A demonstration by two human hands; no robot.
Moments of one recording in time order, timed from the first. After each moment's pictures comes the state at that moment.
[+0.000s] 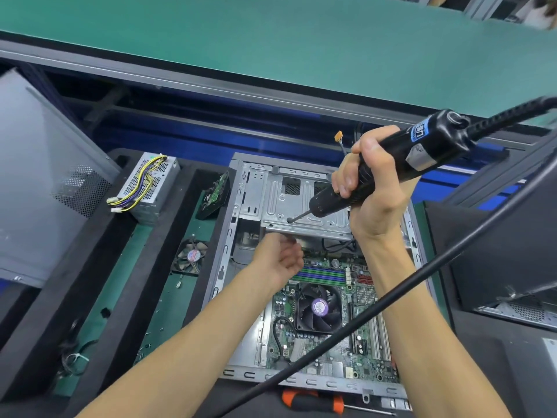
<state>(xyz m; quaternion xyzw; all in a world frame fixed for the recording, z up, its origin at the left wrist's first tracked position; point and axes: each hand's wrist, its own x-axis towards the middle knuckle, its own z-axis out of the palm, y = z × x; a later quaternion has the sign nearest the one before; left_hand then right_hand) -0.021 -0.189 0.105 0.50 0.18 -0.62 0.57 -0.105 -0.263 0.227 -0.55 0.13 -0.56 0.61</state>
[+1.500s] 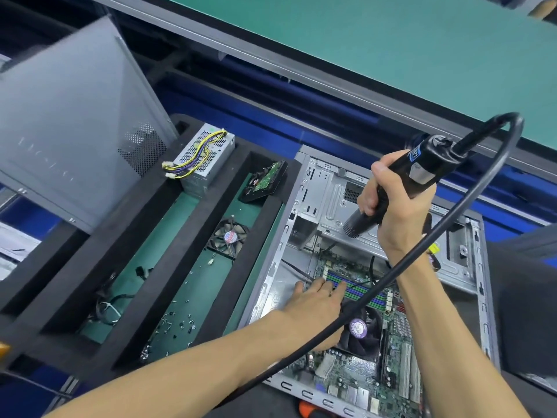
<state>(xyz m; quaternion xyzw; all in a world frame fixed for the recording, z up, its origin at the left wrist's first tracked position) -0.038 -0.127 0.089 0.71 -0.58 -0.38 0.06 -0.052 -0.277 0.174 -0.64 0.18 -0.43 0.61</state>
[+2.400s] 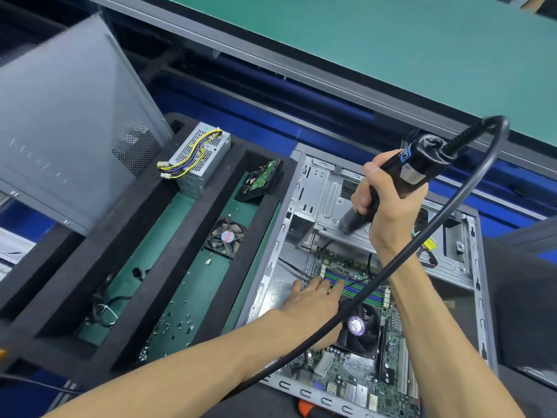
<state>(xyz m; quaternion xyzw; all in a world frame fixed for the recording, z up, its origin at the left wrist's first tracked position) -0.039 -0.128 0.088 0.72 -0.58 -0.38 0.06 -0.047 -0.269 0.171 -0.63 0.17 -0.45 0.61</state>
